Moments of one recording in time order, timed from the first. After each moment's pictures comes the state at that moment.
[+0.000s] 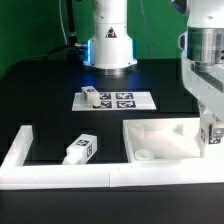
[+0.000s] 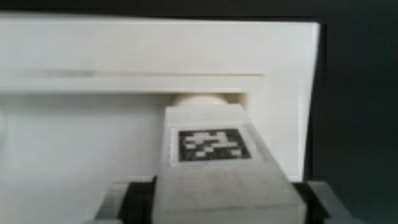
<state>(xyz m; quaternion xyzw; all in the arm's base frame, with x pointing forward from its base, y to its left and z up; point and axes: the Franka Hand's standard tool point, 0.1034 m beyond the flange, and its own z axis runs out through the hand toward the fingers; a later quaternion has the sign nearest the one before) 0.643 0.109 0.071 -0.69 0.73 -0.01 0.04</state>
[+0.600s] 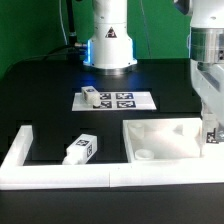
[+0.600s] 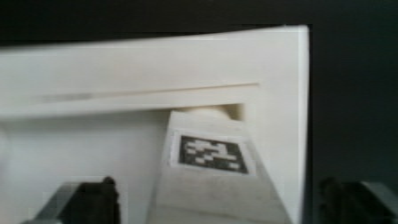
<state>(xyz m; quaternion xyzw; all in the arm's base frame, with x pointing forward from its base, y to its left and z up) 0.646 0.112 0.071 -0.75 0.66 -0.02 0.05</state>
